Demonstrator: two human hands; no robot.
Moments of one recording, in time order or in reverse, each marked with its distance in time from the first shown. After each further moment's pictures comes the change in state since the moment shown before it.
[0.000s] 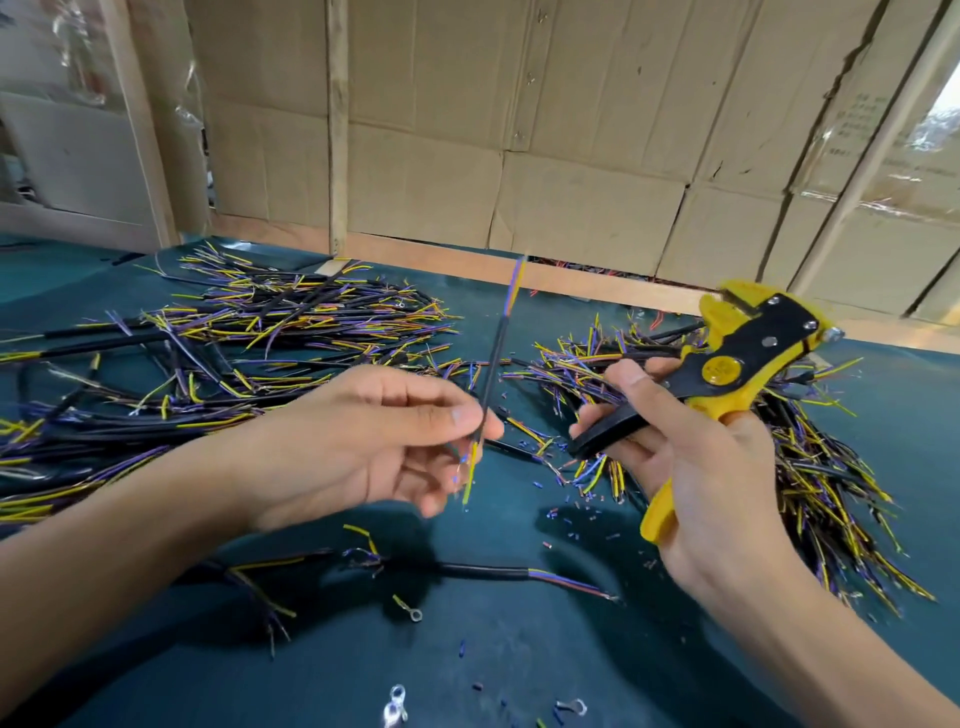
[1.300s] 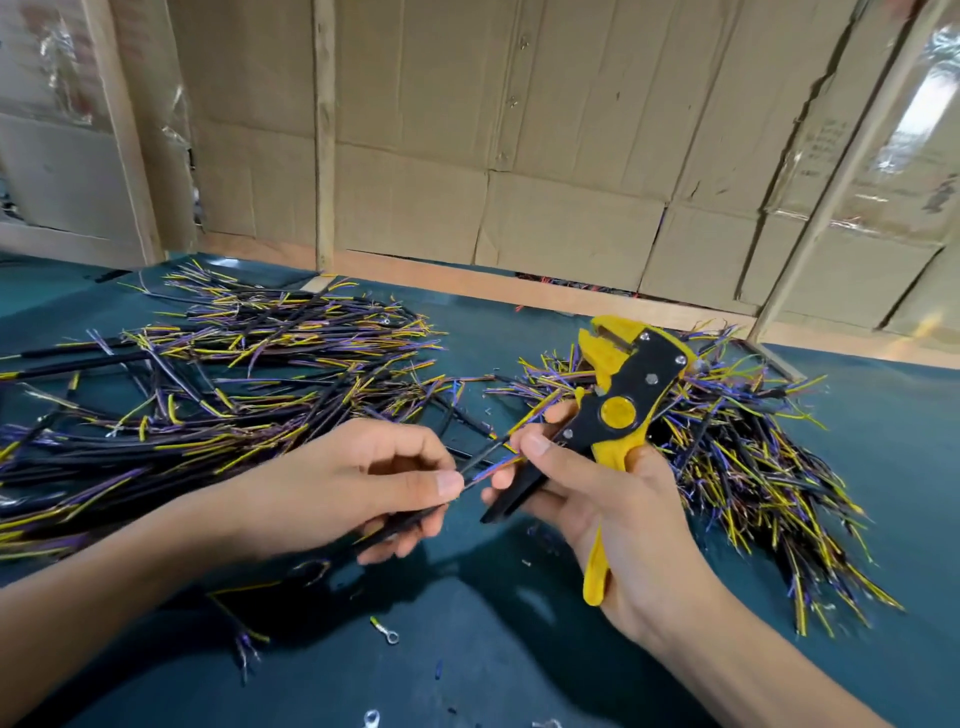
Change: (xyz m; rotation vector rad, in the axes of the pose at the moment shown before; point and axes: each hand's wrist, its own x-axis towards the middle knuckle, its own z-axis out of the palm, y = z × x) left_hand -0.001 -0.014 0.001 0.410 0.039 0.004; right_hand -0.016 0.017 0.014 0.133 -0.269 0.168
